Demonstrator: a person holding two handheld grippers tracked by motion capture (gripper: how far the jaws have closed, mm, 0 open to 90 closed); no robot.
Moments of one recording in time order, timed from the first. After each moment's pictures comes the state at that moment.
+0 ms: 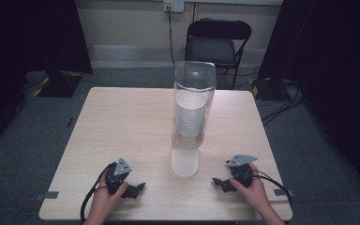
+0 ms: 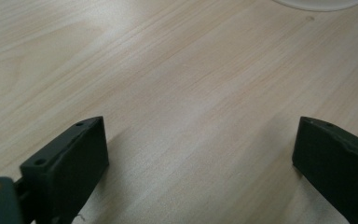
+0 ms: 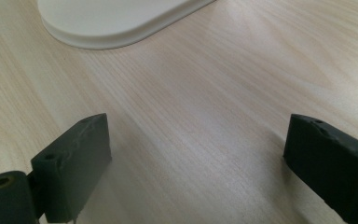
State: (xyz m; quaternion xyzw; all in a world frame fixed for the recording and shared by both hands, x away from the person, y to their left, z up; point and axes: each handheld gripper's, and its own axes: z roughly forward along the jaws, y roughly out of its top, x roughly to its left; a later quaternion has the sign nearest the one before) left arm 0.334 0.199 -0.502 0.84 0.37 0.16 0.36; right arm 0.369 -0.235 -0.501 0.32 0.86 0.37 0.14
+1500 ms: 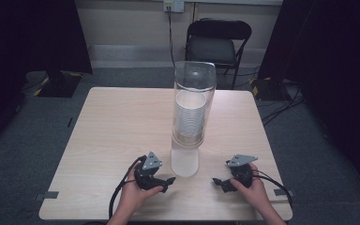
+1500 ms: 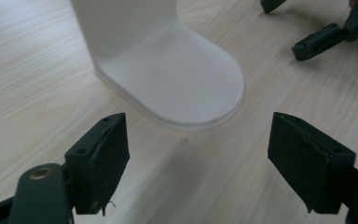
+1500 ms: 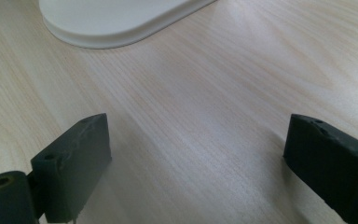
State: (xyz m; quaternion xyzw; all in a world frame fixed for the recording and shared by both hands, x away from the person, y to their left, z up) left arm 0.341 0.107 -0.462 0.84 0.32 0.12 0.42; right arm 0.369 -0.235 -0.501 0.32 0.86 0.37 0.14
